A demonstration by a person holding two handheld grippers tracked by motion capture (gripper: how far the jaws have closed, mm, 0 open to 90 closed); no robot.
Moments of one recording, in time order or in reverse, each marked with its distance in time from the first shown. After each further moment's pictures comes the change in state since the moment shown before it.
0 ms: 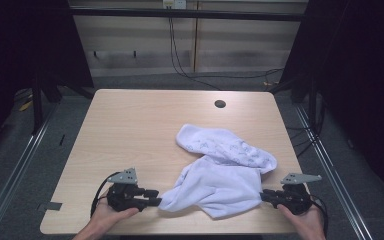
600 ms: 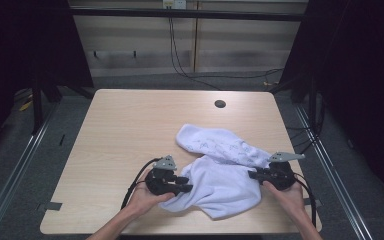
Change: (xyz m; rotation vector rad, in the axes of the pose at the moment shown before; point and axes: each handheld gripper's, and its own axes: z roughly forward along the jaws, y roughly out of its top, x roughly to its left) left arm -0.006 0.051 0.086 0.059 0.006 0.083; right arm -0.015 0.050 0.041 -0.076 -0.023 -0.043
